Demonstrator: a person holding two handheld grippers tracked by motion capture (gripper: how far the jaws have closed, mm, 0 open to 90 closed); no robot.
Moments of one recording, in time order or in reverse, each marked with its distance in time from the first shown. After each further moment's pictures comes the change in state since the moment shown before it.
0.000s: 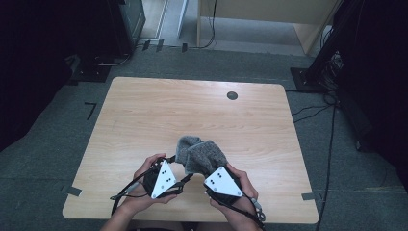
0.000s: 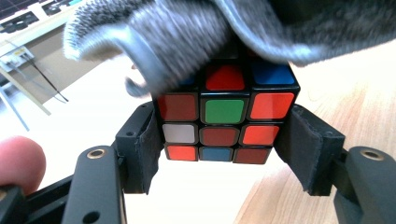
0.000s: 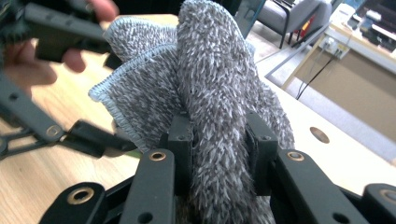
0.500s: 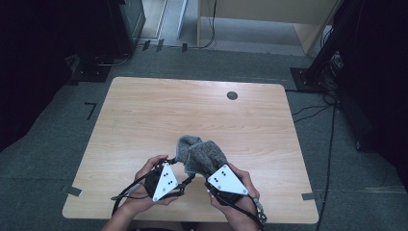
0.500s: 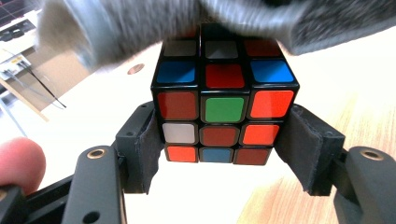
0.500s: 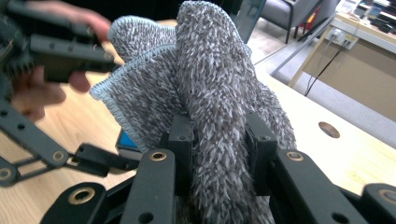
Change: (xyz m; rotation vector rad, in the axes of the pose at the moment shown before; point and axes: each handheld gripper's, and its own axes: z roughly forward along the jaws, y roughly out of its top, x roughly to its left) left arm -0.004 0.002 0.000 -0.008 -0.007 0.024; right arm -0.003 0.005 -0.006 -0.014 0.026 0.074
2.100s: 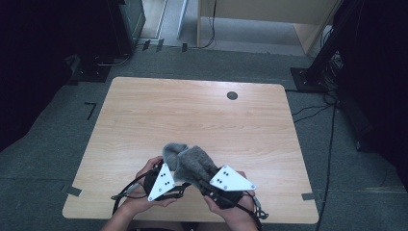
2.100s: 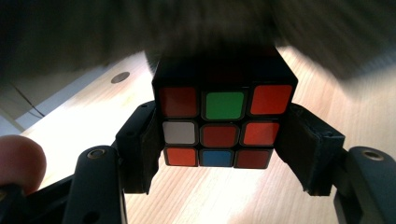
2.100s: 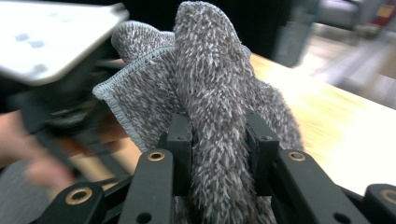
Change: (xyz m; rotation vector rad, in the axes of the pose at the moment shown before) left arm 0.002 0.000 -0.005 -0.057 -0.079 -0.039; right arm 0.004 0.004 -0.002 -0.061 0.256 0.100
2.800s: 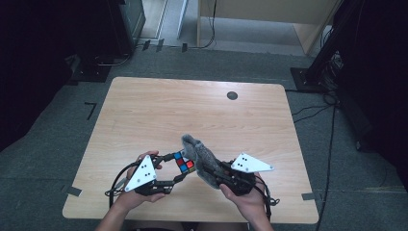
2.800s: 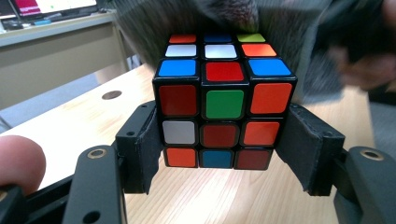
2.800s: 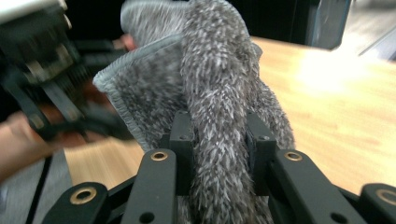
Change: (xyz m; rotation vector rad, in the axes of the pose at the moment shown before) left arm 0.031 -0.006 -0.023 -0.154 -0.082 -0.167; right arm -0.060 -0.026 0.001 -0.007 0.117 0.202
